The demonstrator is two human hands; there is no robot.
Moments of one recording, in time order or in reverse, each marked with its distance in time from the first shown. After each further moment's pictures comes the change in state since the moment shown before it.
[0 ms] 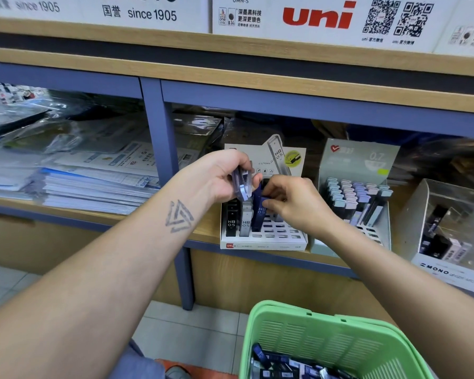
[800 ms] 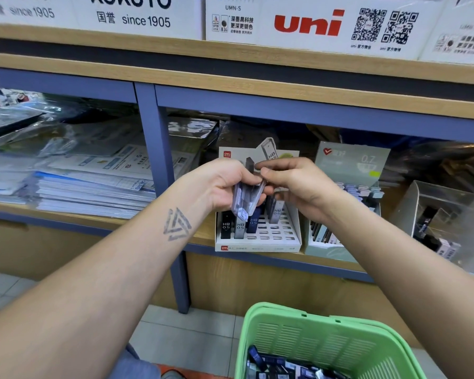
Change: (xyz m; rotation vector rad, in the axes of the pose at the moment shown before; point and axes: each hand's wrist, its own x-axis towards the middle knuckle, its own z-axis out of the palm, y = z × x) left_hand -0.015 -0.005 0.005 0.162 -0.196 -0.071; right_hand 0.017 -0.023 -0.026 0.763 -0.036 0.342
